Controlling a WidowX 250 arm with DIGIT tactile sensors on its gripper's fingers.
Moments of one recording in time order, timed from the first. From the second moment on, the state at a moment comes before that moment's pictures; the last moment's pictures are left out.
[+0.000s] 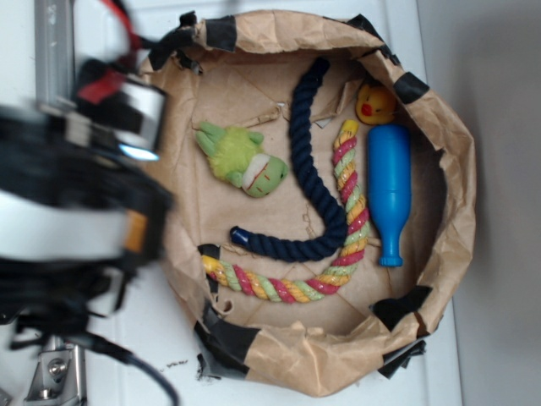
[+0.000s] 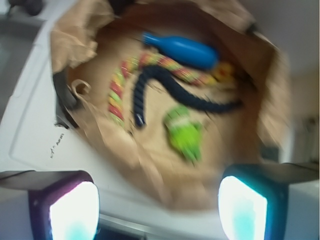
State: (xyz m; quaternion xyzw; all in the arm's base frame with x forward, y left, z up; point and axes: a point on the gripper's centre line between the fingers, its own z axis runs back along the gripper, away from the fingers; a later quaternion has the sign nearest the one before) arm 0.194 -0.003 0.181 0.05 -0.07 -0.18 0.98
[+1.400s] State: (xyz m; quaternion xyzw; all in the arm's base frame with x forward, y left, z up) arm 0.230 0.048 0.043 0.06 0.00 -0.21 0.98
